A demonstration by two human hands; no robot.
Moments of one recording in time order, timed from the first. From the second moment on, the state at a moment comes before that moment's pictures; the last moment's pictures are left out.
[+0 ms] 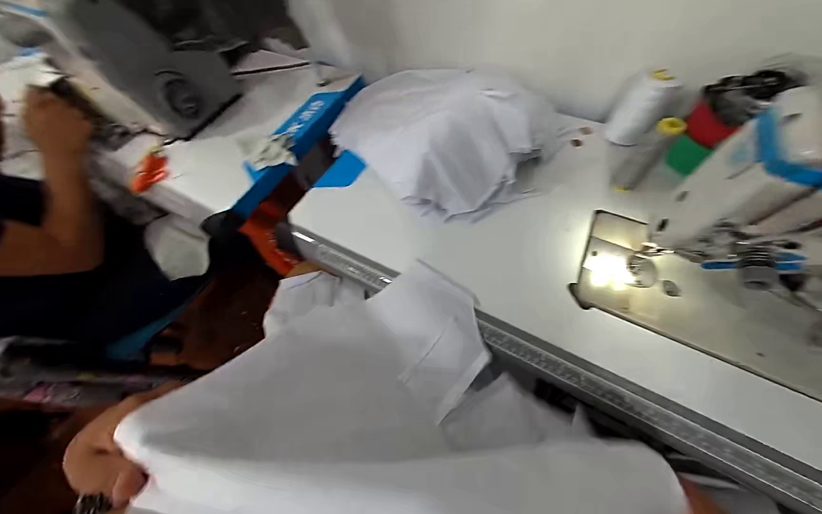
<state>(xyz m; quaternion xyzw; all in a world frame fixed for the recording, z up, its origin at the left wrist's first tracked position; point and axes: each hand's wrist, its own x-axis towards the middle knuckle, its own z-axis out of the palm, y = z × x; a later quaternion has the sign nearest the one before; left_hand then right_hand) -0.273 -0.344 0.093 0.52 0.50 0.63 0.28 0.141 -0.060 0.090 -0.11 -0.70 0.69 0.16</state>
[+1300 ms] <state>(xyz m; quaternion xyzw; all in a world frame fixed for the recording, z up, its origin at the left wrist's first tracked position) -0.126 -0.169 -0.106 0.64 0.67 0.20 0.32 0.189 -0.140 -0.082 -0.36 -0.77 0.52 0.10</state>
